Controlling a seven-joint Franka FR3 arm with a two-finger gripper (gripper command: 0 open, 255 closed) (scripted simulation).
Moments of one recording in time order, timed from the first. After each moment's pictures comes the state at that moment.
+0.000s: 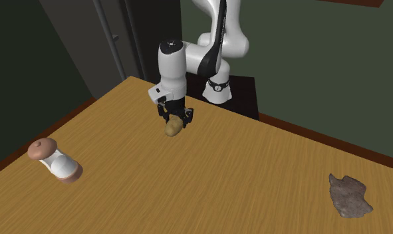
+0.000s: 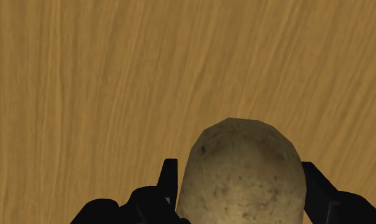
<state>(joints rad) -0.08 -0.22 -0.30 -2.62 -0.13 2.45 -0.15</state>
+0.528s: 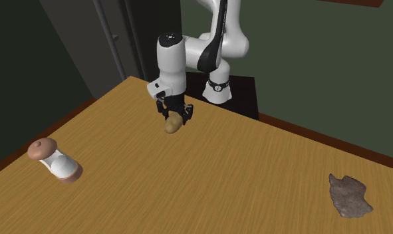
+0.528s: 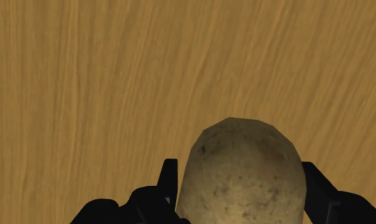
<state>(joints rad) -0.08 -0.26 -0.30 -2.59 -0.14 2.38 -0.15</state>
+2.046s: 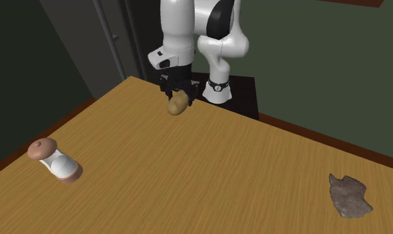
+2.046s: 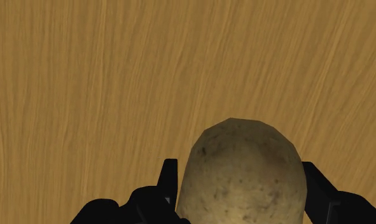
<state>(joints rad) -0.06 -0.44 -0.22 -2.44 -0.13 2.05 -0.08</state>
